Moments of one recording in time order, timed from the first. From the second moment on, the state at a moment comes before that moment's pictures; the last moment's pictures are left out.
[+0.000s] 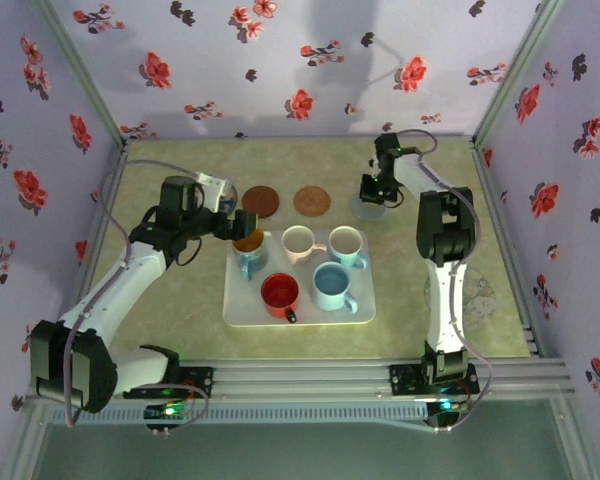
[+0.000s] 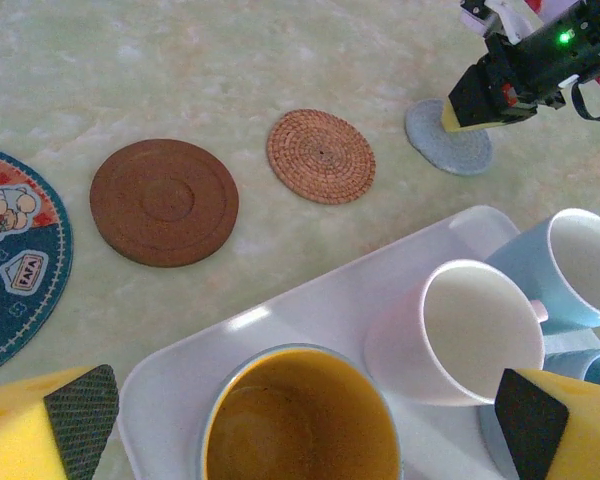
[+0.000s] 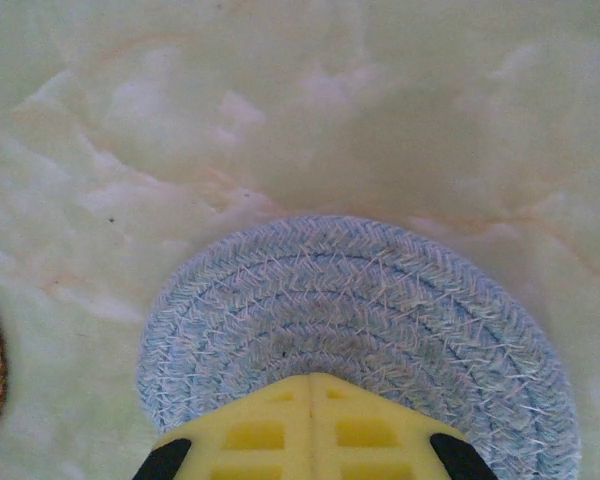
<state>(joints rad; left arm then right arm) -0.33 1.23 0.93 -0.35 0.34 -0.10 0.19 2.32 1.89 -0.87 -0.21 0.29</state>
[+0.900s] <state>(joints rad) -0.33 1.24 0.95 -0.35 0.34 -0.10 0.20 2.29 1.92 -0.91 -0.21 0.30</state>
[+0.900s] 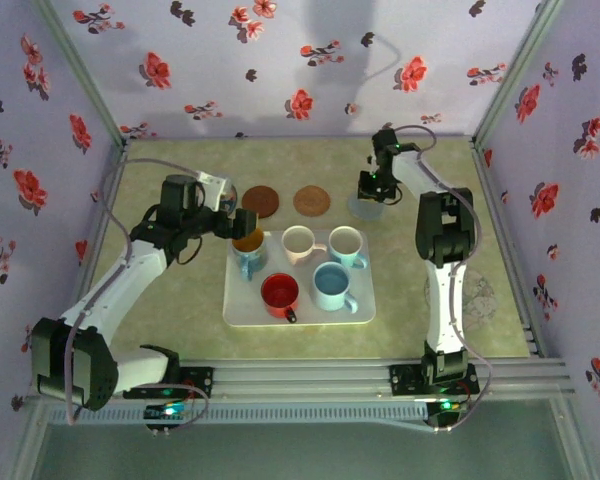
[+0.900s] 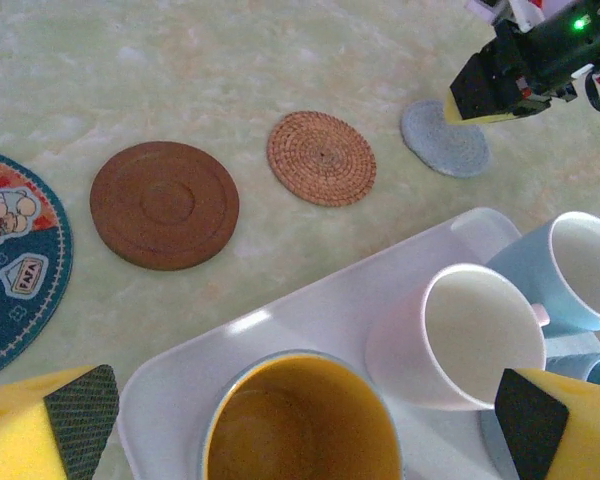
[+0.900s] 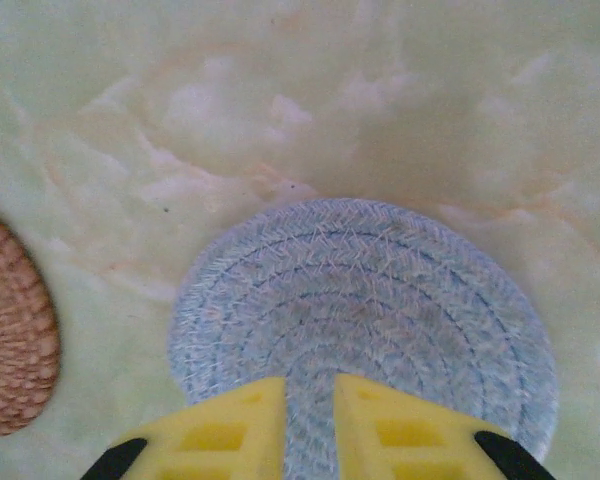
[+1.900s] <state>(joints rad) -0.43 1.16 1.03 -0.35 0.33 -0.04 0.20 1.51 1.42 -0.94 -0.01 0.33</state>
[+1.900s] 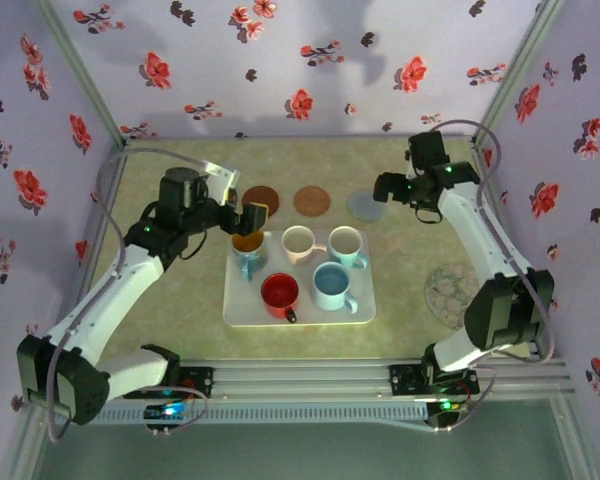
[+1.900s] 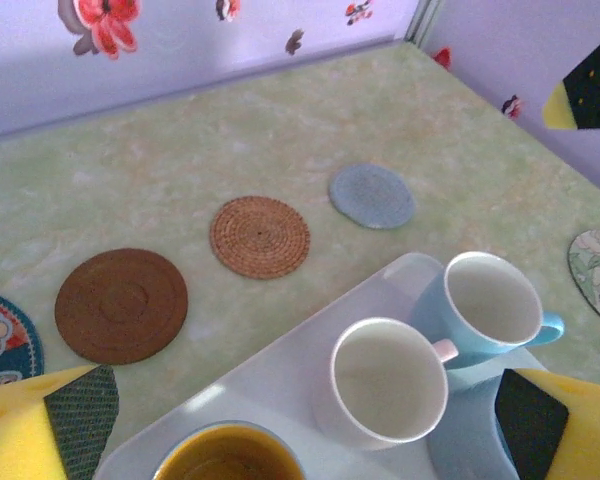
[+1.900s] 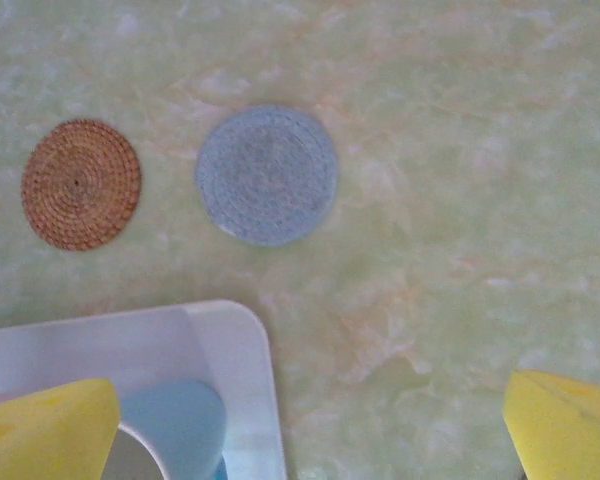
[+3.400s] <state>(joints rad) -0.50 1.14 0.91 -0.34 0.34 -0.04 -0.17 1.52 0.82 -0.81 -0.01 0.48</state>
